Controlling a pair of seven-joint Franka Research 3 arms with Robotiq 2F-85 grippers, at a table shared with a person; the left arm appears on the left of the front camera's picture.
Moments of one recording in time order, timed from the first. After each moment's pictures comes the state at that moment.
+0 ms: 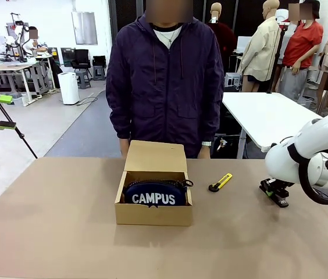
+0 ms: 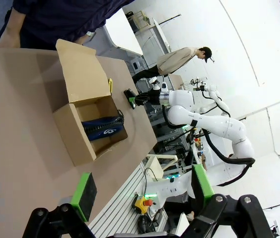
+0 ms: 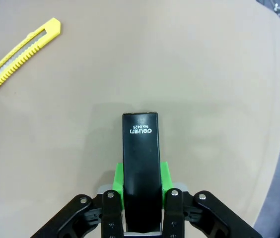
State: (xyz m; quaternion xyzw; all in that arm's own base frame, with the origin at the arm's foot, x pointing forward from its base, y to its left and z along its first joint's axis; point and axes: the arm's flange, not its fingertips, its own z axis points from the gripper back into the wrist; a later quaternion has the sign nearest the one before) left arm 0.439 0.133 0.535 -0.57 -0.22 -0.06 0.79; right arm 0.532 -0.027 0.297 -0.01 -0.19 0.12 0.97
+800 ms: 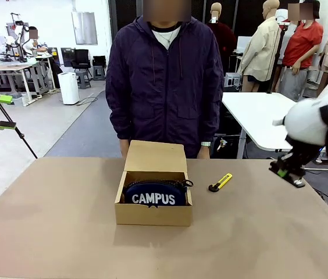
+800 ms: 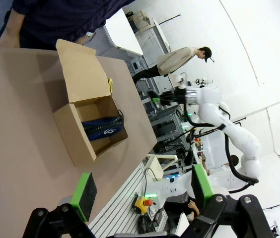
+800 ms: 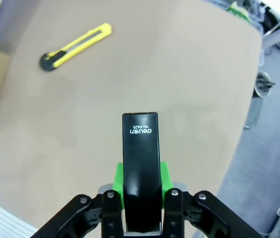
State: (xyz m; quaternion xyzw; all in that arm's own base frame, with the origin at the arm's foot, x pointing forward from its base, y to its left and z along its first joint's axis) left arm 0.439 0.133 0.535 -0.57 -0.22 -0.06 0.79; right arm 0.479 -0.026 0.449 0.01 -0.17 0.16 0.97
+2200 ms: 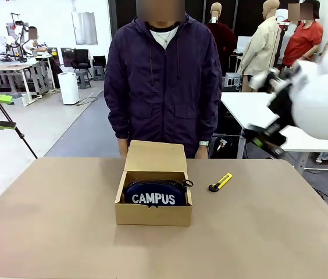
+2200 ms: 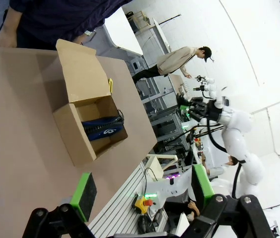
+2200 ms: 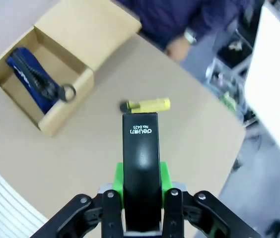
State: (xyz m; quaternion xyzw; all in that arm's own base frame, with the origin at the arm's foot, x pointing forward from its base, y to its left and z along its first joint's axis) left arm 0.439 0.132 0.535 -0.57 -0.22 -0.06 0.79; right arm 0.374 0.118 0.568 -0.03 -0.33 0.33 0.88
